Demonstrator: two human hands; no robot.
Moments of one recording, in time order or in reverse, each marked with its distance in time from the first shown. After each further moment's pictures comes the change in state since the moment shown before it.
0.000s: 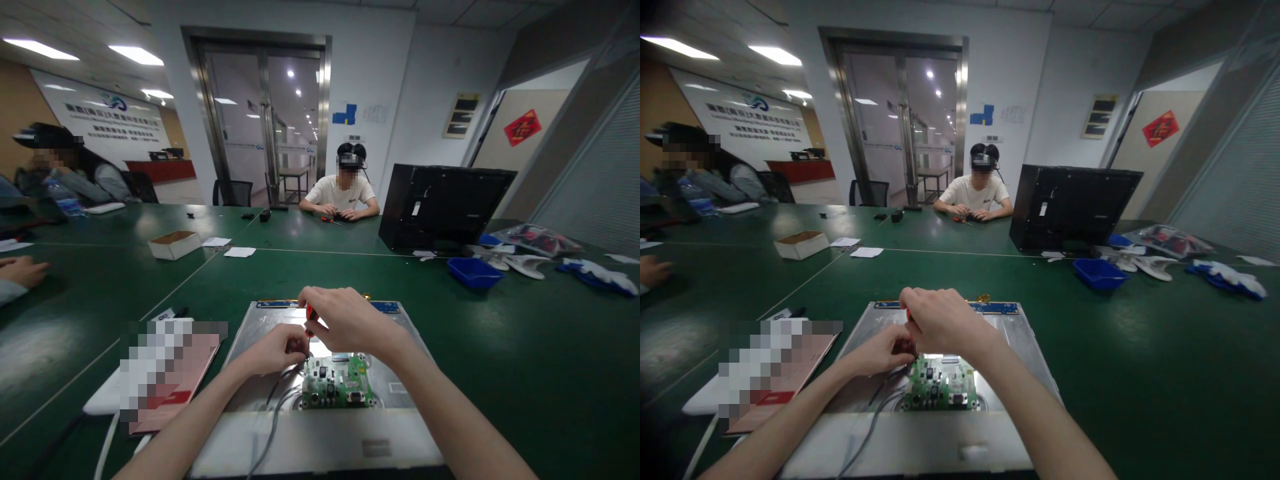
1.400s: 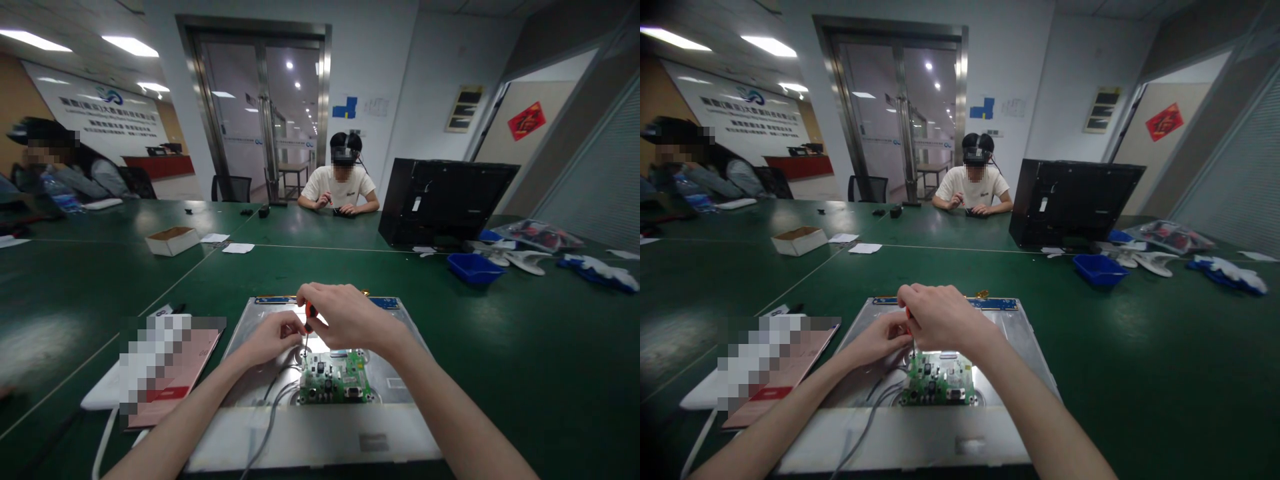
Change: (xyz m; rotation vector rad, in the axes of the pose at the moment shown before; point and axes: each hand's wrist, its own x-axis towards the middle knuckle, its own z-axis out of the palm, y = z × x) left_hand 0.004 -0.011 -0.007 0.147 0.190 0.035; right_hand -0.003 0.001 -0.004 0.036 -0.007 -0.029
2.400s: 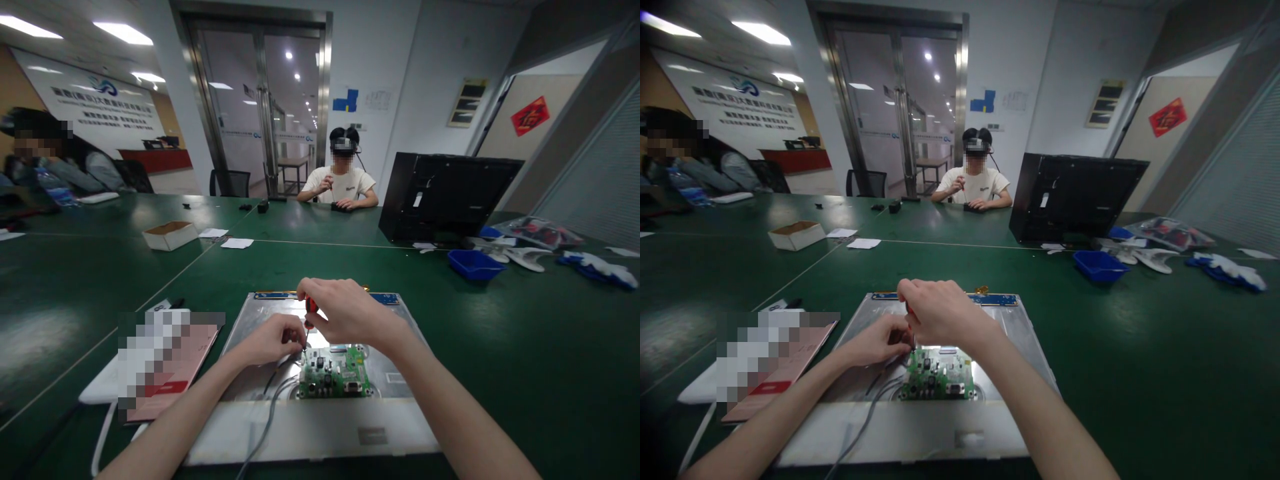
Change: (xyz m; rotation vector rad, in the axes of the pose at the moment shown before) left_hand -0.005 0.014 0.000 -0.007 -0.138 -0.012; right_hand 0.002 0.001 0.004 -0.026 0.010 0.017
